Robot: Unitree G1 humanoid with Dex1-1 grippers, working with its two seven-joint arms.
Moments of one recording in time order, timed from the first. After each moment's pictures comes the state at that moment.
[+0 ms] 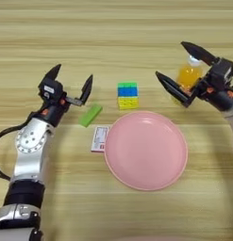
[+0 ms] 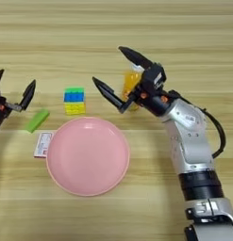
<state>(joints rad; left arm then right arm) -0.26 0.21 0.12 0.42 -0.17 -0.48 -0.42 -0.34 -0.32 0.02 0.09 0.39 -0.26 0.86</state>
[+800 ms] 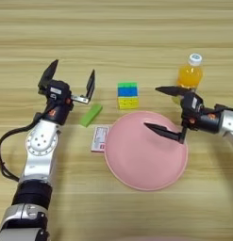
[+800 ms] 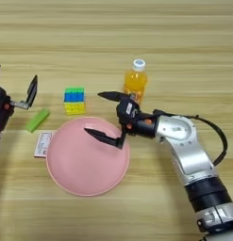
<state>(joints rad) -0.26 0.18 0.08 0.43 -0.05 -0.60 -0.25 -0.29 -0.43 0.21 0.12 0.20 -0.14 1.00</state>
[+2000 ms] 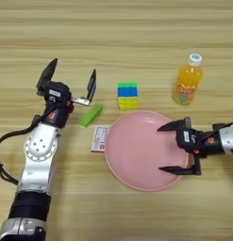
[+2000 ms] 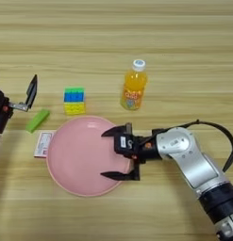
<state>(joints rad) -0.17 0.17 0.05 0.23 -0.05 -0.51 -0.22 -0.25 -0.59 0.38 0.08 0.00 -0.07 1.13</state>
